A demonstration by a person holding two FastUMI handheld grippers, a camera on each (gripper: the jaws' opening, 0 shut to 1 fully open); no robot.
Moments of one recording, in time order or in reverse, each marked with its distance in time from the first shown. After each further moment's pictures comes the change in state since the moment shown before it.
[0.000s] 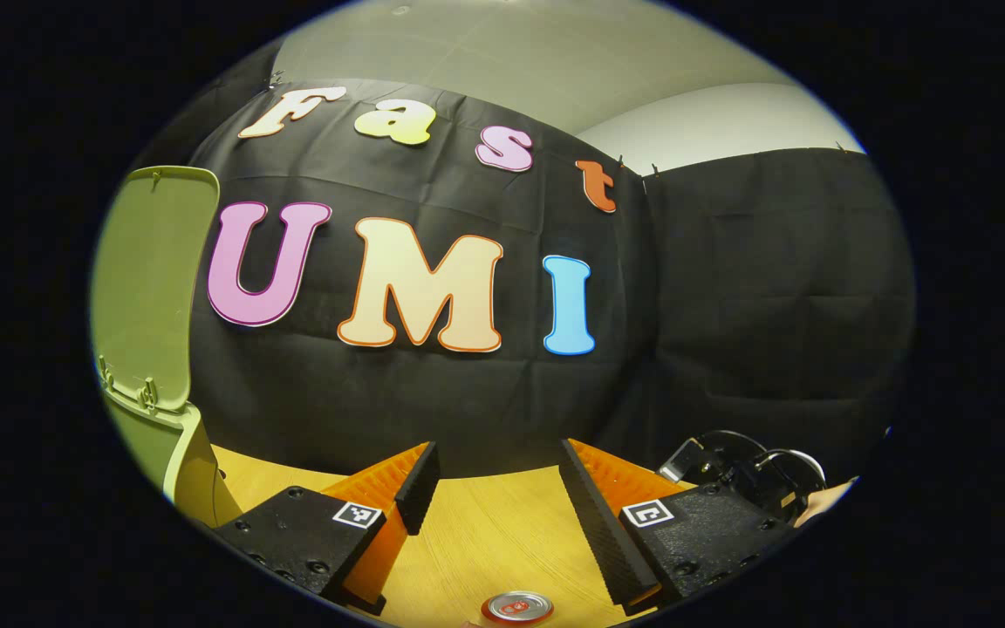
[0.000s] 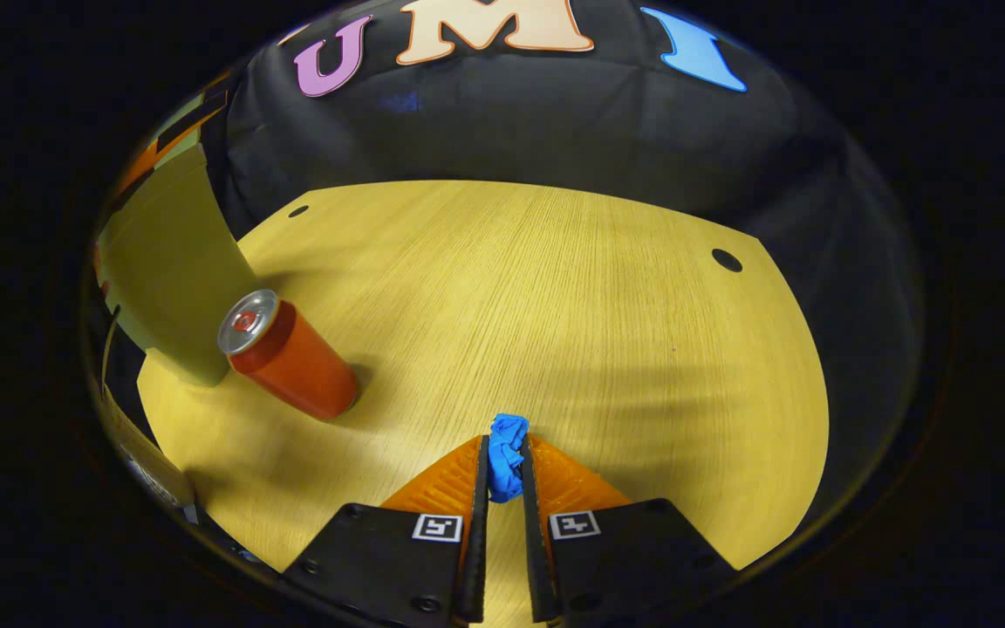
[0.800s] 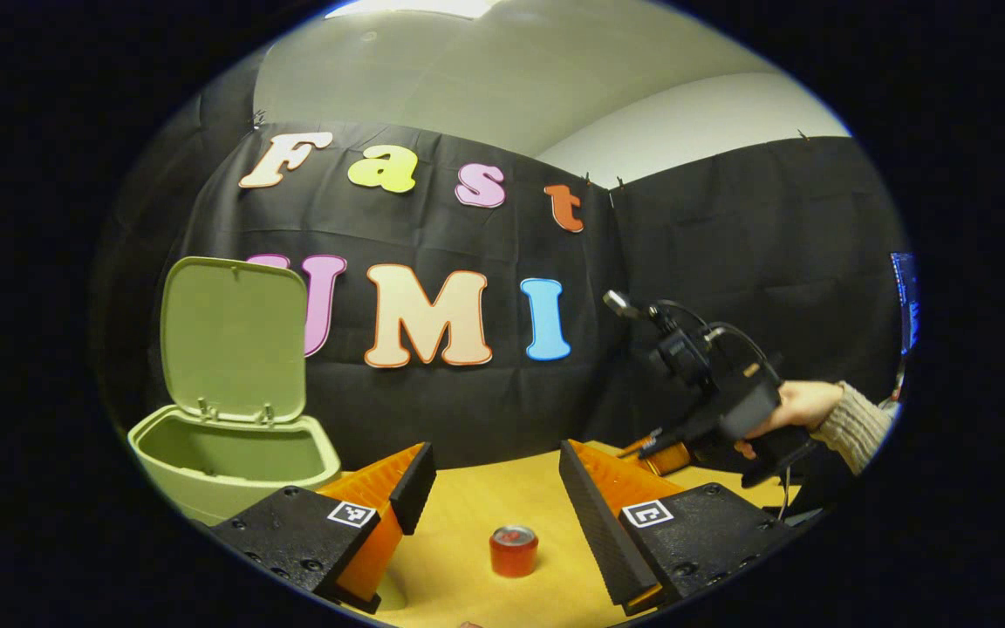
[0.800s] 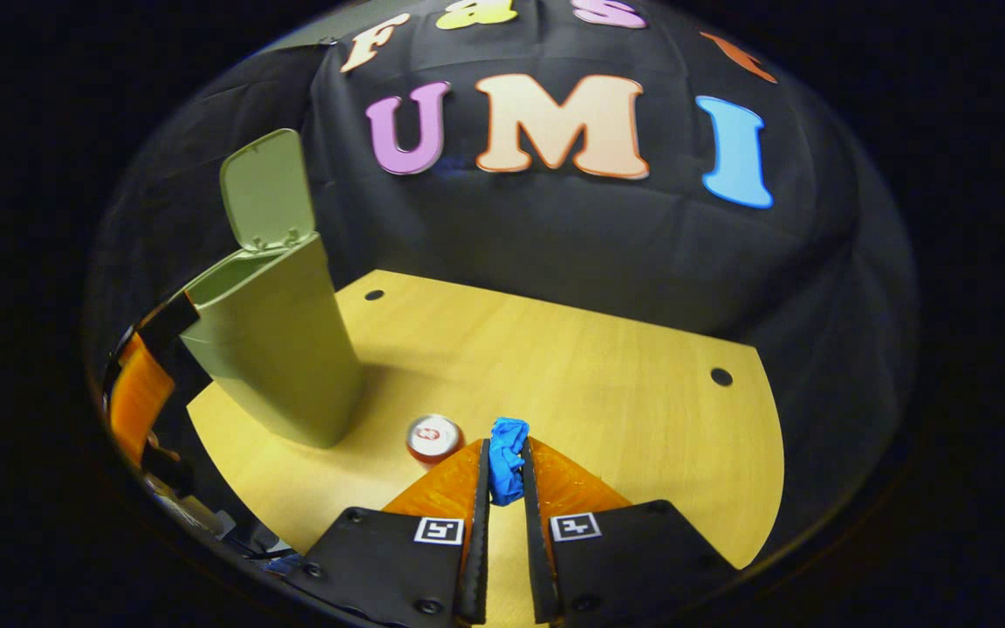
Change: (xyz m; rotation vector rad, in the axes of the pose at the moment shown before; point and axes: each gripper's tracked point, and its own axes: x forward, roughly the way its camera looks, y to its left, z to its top) left arm -0.171 -0.013 0.026 0.096 -0.009 0.008; right arm -0.143 0.100 0.095 -0.141 -0.292 0.078
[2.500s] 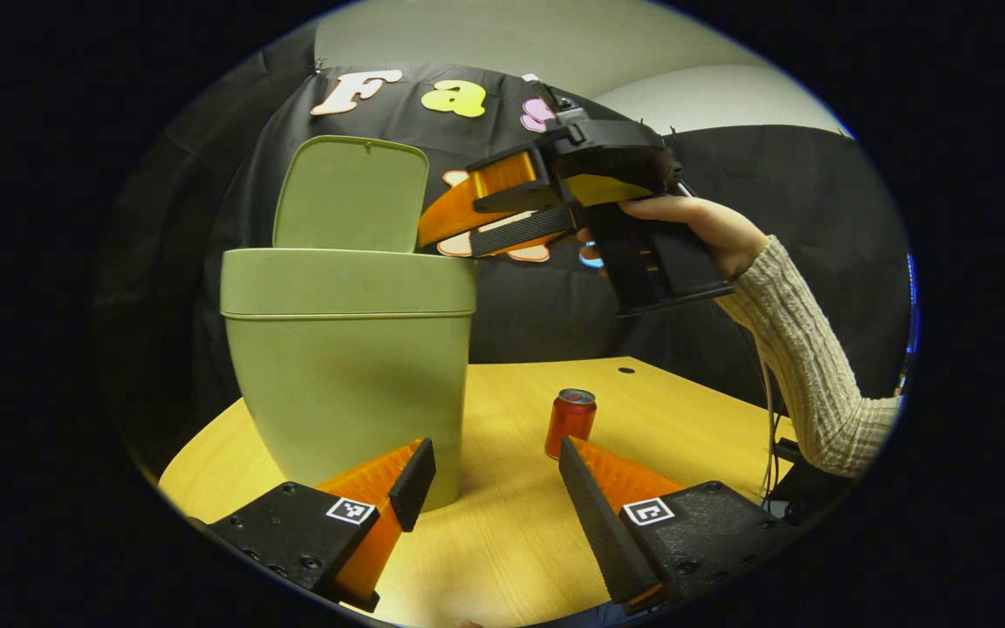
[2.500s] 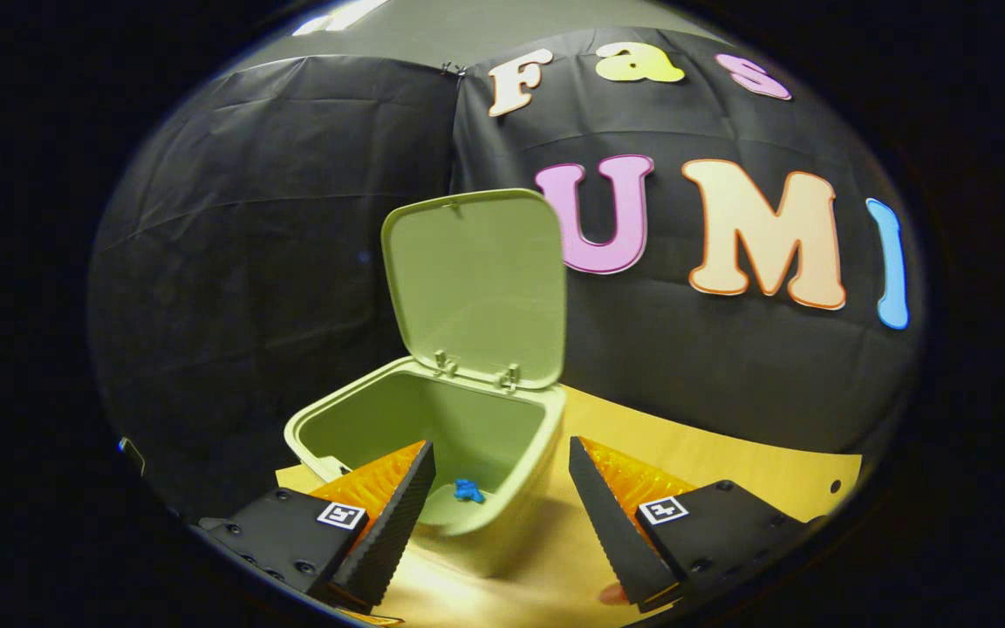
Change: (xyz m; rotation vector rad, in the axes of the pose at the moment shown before) left arm -0.093 0.051 -0.125 -0.095 0.256 0.101; right arm 0.041 0.201 0.136 -0.117 -0.280 0.308
